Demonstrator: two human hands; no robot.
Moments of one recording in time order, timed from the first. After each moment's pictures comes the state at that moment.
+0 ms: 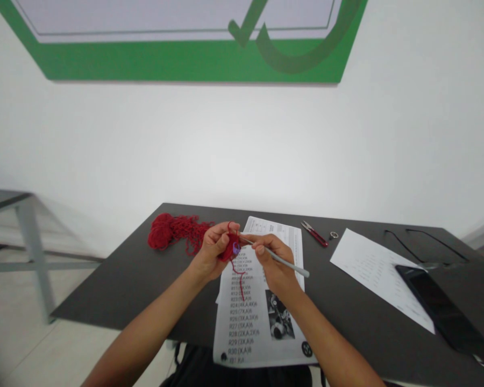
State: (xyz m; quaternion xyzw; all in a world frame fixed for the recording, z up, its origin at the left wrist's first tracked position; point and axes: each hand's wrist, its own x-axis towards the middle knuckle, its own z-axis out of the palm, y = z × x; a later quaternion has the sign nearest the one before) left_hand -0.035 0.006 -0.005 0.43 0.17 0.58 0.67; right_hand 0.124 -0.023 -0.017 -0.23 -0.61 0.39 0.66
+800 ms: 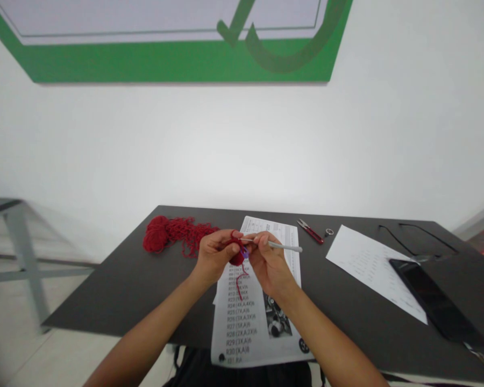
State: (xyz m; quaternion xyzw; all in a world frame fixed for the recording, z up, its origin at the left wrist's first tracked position) left_hand -0.020 -0.001 -0.008 0.52 0.22 0.60 0.57; right_hand 0.116 -0.020 -0.013 -0.15 -0.38 0.62 0.67
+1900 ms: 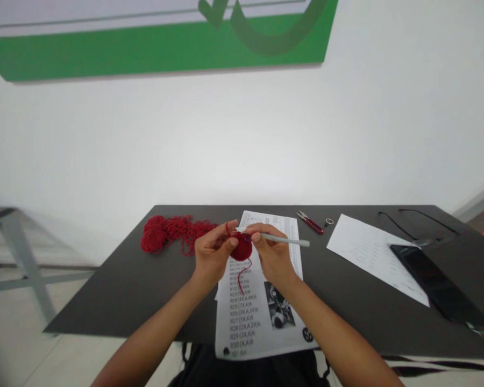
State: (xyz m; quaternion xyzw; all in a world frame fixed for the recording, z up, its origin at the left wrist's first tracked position) left_hand -0.016 -0.003 -0.012 0.52 0.29 0.66 0.46; right_hand 0.120 -0.013 -0.018 -0.26 -0.44 0.47 0.72
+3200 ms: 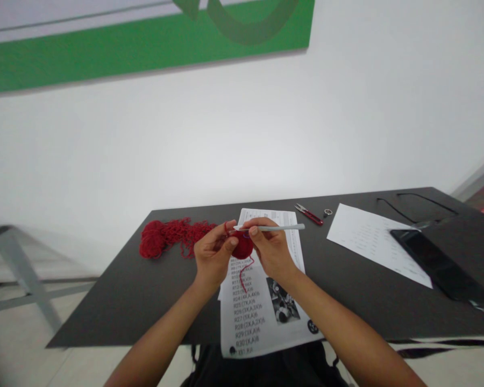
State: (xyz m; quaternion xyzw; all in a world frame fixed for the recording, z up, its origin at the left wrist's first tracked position) left_hand -0.015 -0.006 -0.014 0.55 0.32 0.65 0.40; right_hand 0.116 -0.012 -0.013 -0.24 -0.39 0.53 0.71
